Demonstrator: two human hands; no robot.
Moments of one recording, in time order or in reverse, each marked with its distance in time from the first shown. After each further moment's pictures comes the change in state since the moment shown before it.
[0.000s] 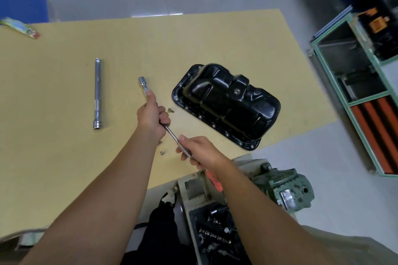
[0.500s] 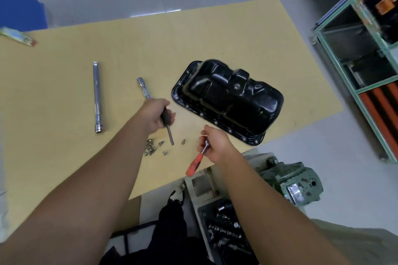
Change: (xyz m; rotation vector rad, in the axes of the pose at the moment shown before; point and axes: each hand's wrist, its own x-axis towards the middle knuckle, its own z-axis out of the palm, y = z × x) left_hand 0.015 0.020 0.008 0.554 -0.092 -0.116; right_hand 0.040 0.003 -0.016 0.703 0.350 0.267
